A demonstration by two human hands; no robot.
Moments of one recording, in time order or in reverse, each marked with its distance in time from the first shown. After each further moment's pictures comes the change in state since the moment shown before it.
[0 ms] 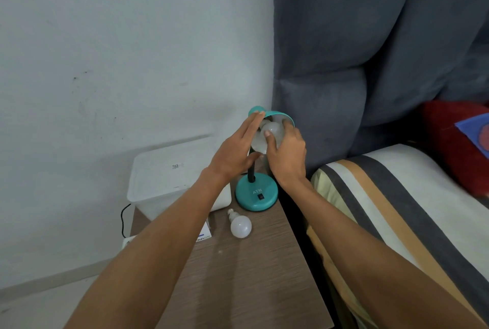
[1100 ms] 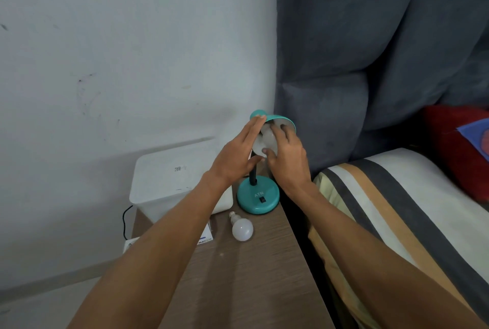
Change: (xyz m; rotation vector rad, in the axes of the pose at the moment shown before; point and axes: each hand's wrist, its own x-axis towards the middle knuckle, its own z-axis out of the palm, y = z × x) left_hand -0.004 0.001 -0.003 -0.017 0.012 -0.001; right_hand 0.000 0.017 0.005 -0.238 -0.128 -0.264
